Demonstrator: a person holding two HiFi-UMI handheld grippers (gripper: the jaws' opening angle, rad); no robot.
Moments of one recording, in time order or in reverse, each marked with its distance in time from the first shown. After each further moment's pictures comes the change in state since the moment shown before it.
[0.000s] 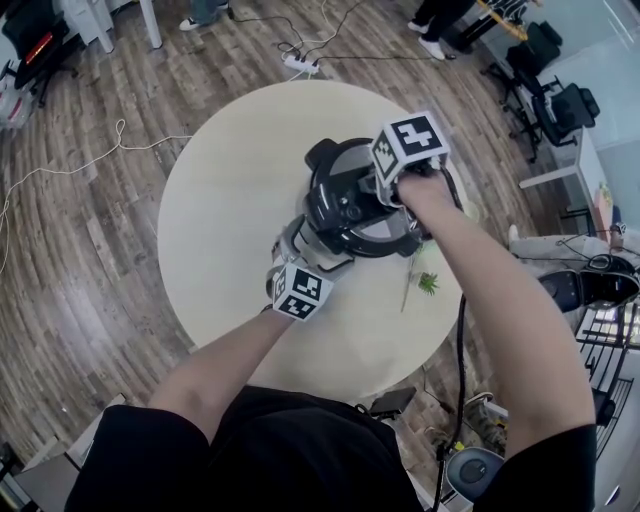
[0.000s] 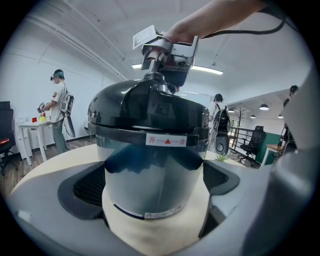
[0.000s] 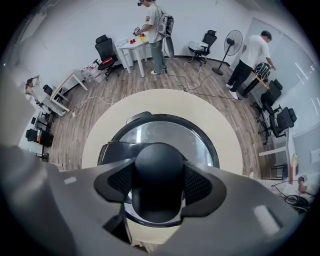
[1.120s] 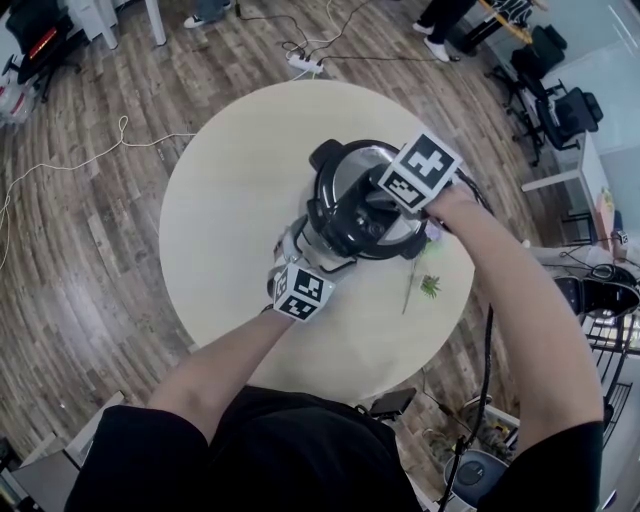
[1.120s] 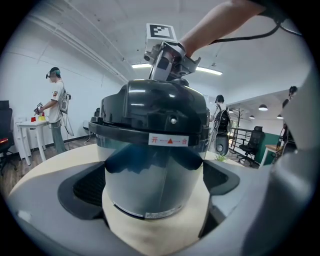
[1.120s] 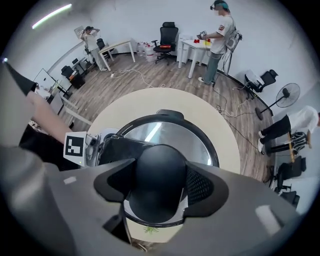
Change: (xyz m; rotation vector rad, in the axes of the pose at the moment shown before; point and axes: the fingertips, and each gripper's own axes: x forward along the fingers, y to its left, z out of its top) left arm 0.000 0.002 -0.001 -0.002 -0.001 -0.013; right arm -0.001 0.021 -0.006 -0.634 0.016 0.062
